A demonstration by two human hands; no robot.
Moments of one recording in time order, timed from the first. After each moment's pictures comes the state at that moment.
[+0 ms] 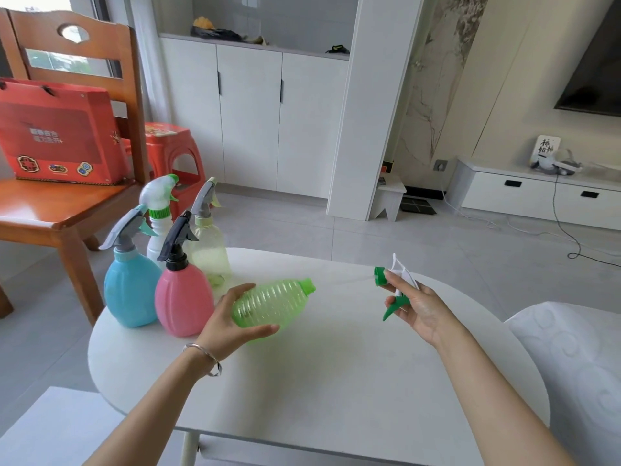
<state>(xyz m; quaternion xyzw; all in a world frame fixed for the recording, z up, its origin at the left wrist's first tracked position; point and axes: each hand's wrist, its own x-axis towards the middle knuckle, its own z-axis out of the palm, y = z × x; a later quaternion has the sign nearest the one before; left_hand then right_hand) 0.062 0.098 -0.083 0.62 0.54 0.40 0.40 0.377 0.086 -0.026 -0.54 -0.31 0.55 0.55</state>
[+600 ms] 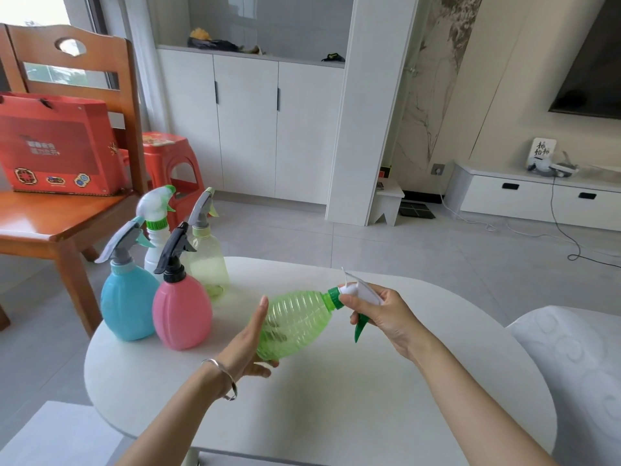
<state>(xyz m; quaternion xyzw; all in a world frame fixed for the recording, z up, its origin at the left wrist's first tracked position) 0.091 0.089 -0.074 0.47 0.50 0.32 0.65 0.328 0.081 -0.022 -0.52 -0.51 0.50 0.46</state>
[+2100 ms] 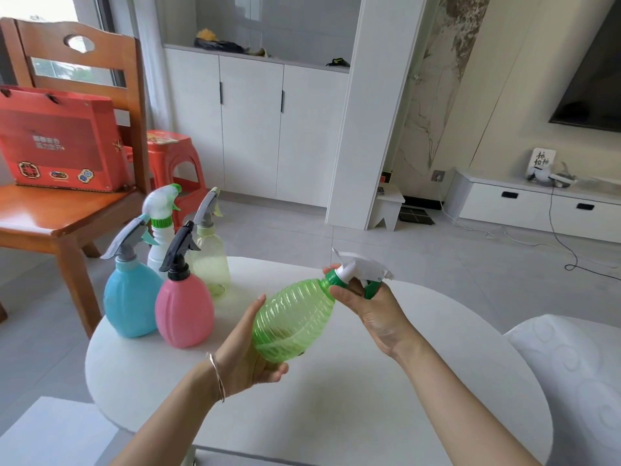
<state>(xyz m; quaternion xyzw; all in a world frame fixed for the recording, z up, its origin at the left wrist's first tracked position) 0.087 0.086 -0.060 0.30 0.39 0.28 0.82 0.298 0.082 -0.009 -0.37 -0.51 0.54 0.56</state>
